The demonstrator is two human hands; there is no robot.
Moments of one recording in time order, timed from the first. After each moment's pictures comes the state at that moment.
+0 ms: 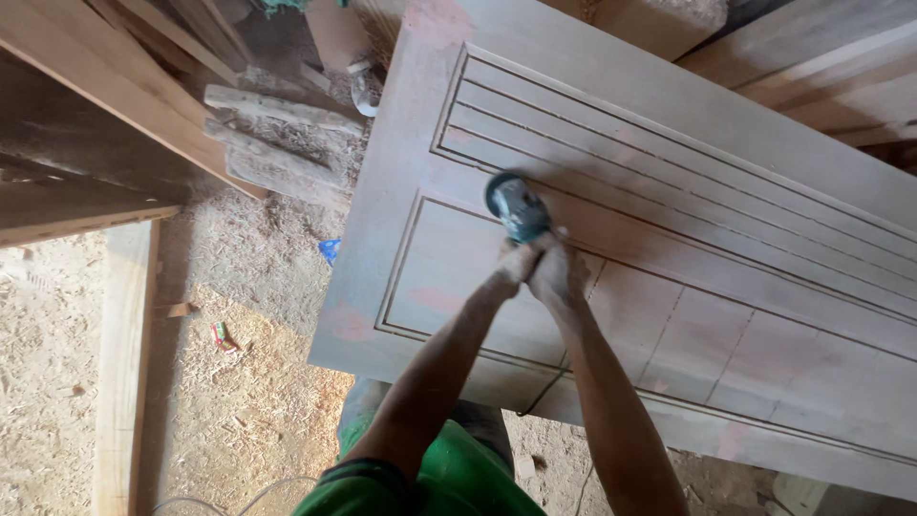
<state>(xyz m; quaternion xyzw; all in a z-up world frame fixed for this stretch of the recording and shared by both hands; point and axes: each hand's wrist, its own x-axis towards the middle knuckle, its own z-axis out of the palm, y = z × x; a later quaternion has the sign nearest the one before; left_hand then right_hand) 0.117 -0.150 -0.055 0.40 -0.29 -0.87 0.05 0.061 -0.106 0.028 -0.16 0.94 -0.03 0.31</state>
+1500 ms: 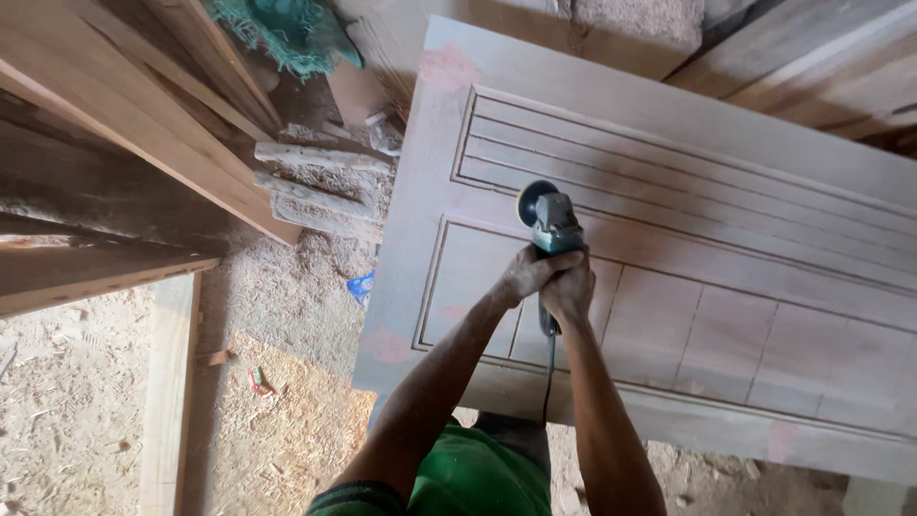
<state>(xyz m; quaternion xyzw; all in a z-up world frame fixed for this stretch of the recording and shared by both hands) 0.148 -0.220 0.039 0.27 -0.47 -0.84 -0.07 0.109 -0.119 0.055 -0.06 0.95 -0.25 0.19</state>
